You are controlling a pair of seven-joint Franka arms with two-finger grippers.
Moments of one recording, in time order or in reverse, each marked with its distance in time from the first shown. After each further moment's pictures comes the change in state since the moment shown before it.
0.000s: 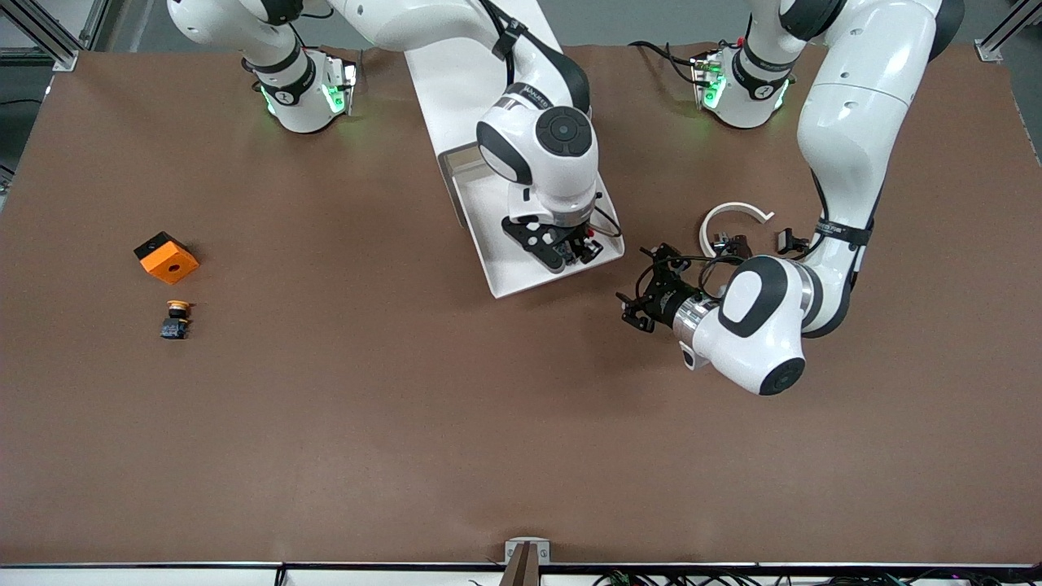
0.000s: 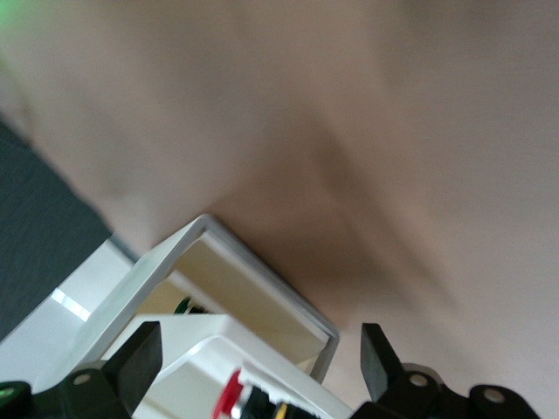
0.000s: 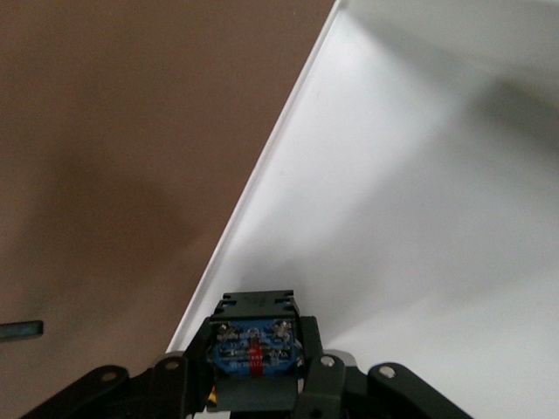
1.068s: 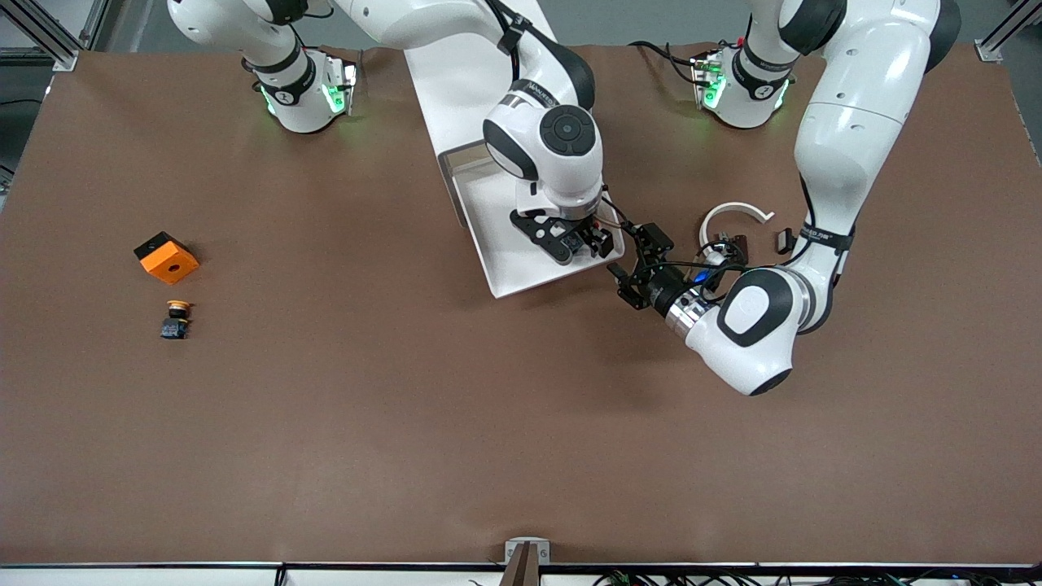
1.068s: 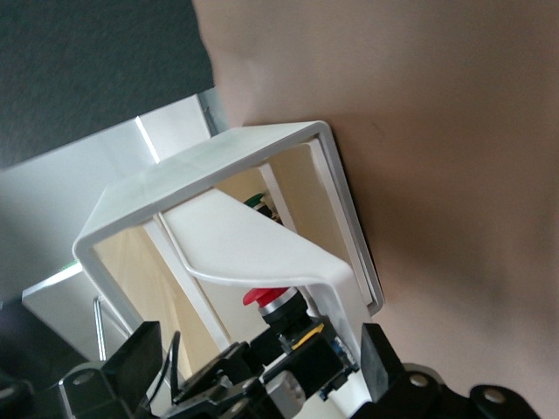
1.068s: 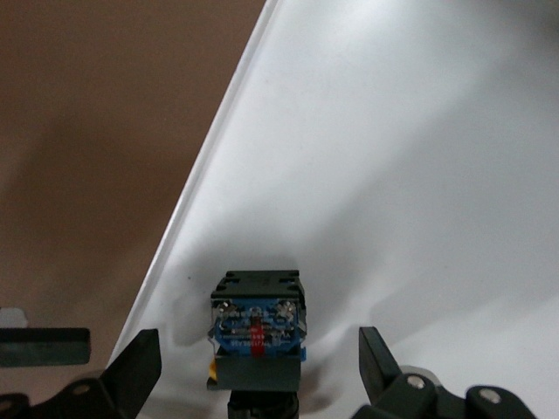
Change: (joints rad) left arm 0.011 0.047 0.008 -0.011 -0.235 -0.217 -0.488; right arm 0.029 0.006 0.023 -0.025 0.058 0.041 0.001
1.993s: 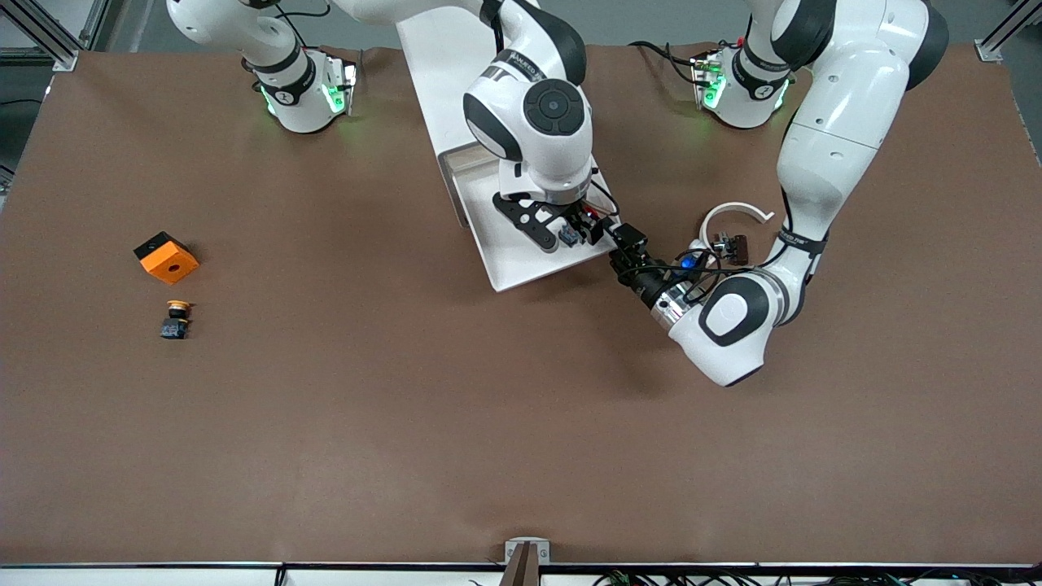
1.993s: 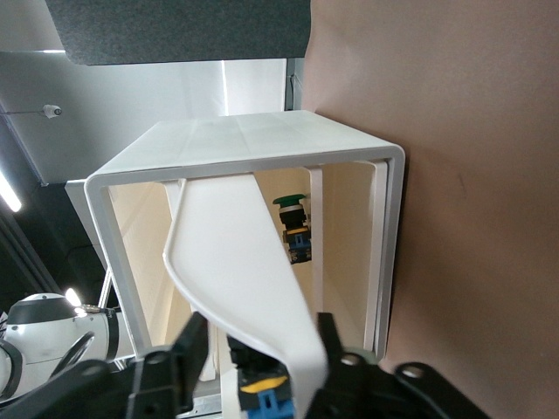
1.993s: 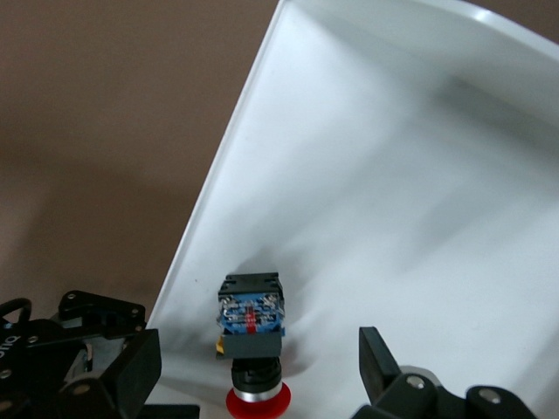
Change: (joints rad) left arm -0.006 0.061 0.004 -0.077 -0.108 -0.030 -0.320; right arm -0.025 -0.086 0.004 0.001 0.007 -0.119 0.000
